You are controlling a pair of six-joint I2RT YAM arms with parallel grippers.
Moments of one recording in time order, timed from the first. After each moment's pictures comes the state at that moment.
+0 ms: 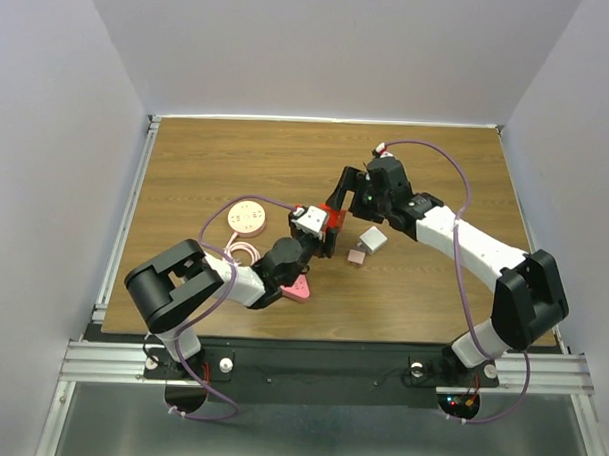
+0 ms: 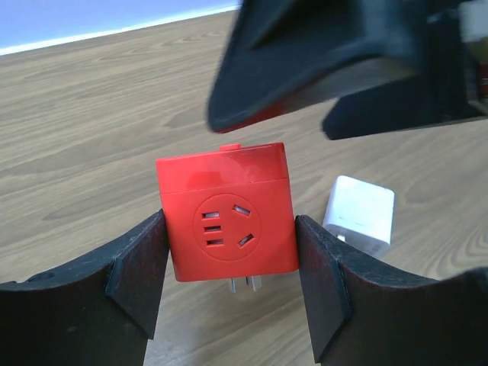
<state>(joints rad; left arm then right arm) -0.94 1.65 0.53 1.10 -0.43 -0.07 0.57 1.52 1.14 -0.26 0.04 0.71</state>
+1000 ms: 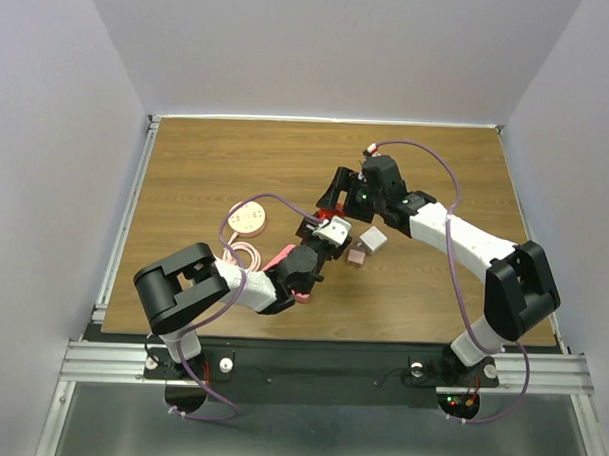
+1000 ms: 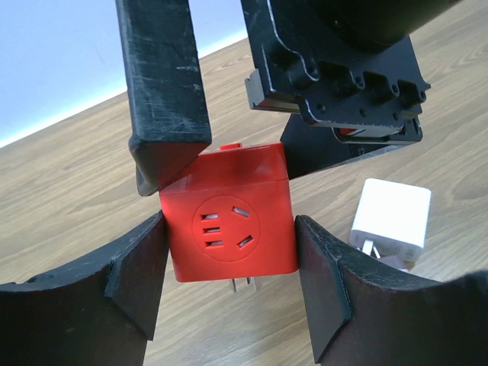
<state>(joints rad) -1.06 1.68 0.60 1.11 -0.65 0.23 0.58 1.59 1.16 -0.22 -0.13 0.76</state>
